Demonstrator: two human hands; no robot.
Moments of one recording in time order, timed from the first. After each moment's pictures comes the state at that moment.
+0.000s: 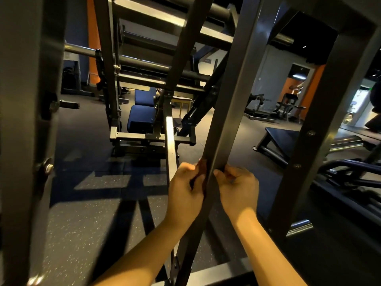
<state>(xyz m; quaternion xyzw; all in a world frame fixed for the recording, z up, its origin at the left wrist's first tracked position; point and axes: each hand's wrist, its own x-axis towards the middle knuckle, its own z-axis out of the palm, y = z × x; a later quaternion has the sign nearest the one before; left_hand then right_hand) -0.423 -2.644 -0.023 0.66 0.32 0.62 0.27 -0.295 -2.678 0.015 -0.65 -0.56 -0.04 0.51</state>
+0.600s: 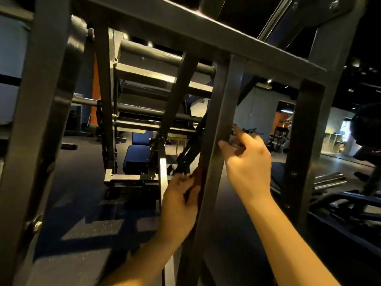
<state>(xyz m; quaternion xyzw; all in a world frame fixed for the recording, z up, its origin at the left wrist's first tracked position) -0.421 -2.632 0.061 0.67 0.25 0.65 0.25 -0.293 -2.684 0.180 -0.56 -0.59 -0.15 0.57</state>
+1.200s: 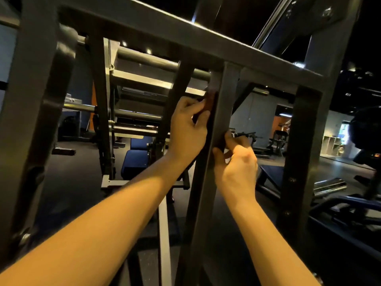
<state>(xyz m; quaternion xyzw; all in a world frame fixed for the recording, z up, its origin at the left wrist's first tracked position) -0.408 -2.595 0.234 0.67 0.16 0.71 0.13 -0.301 -2.669 0.183 -0.55 -0.58 -0.20 0.57</state>
